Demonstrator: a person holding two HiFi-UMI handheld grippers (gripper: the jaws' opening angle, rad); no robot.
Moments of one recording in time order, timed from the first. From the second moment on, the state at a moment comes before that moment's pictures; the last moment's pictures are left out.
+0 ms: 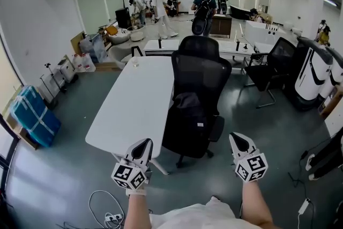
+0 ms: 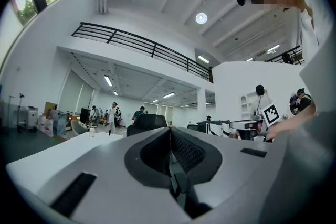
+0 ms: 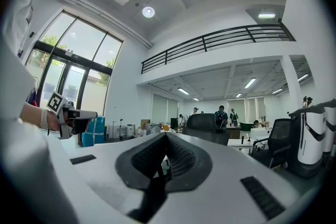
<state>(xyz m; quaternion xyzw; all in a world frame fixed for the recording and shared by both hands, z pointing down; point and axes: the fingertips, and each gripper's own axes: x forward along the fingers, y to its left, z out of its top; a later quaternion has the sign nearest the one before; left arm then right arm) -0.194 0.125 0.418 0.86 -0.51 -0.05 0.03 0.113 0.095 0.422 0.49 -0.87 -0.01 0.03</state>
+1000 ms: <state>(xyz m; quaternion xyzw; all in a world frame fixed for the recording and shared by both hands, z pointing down) -0.204 0.128 0.423 0.86 -0.51 -0.06 0.04 0.108 0.094 0.433 0.49 -0.87 0.01 0.04</state>
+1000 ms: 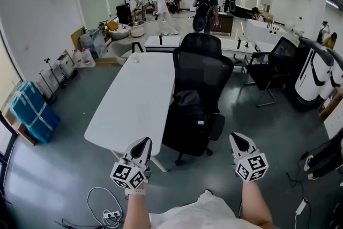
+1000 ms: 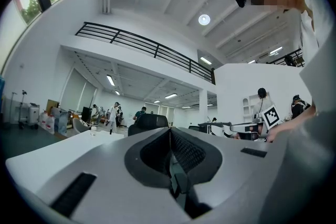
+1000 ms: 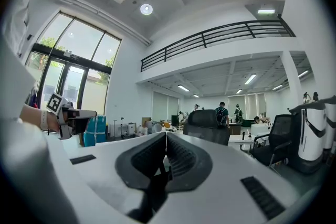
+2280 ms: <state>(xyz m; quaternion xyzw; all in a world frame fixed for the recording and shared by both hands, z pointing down) -0.114 -0.089 0.450 0.85 -0.51 -0.03 0.08 0.191 -0.128 0.473 0.48 -0.87 0.05 0.06</state>
